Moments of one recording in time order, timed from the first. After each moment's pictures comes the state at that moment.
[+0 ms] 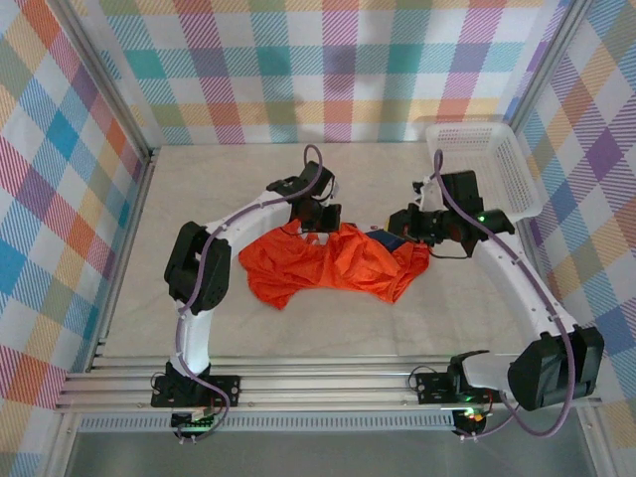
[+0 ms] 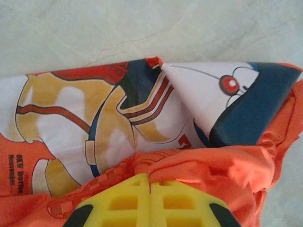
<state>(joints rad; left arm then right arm) -0.60 2.04 1.67 -0.67 0.23 -0.48 0.23 1.26 1.12 -0.73 -0.62 0.52</state>
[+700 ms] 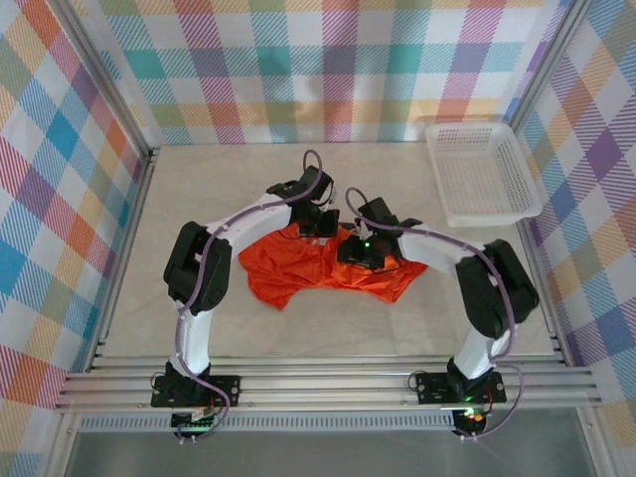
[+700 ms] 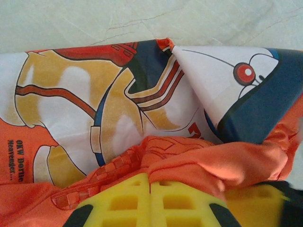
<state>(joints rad) -0.60 2.03 1.63 -0.67 0.24 -0.48 0.55 1.75 1.07 -0.41 -0.31 0.67</state>
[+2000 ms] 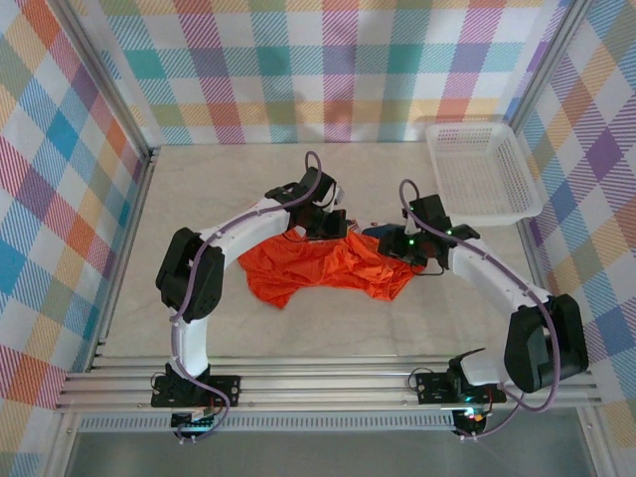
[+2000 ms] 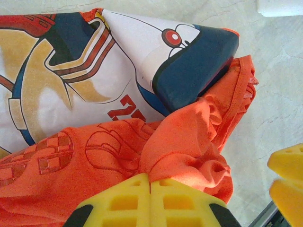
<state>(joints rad) -0.64 1.96 1.58 -0.61 0.35 -0.55 0.36 1.36 0.93 -0.56 -0.27 0.57</state>
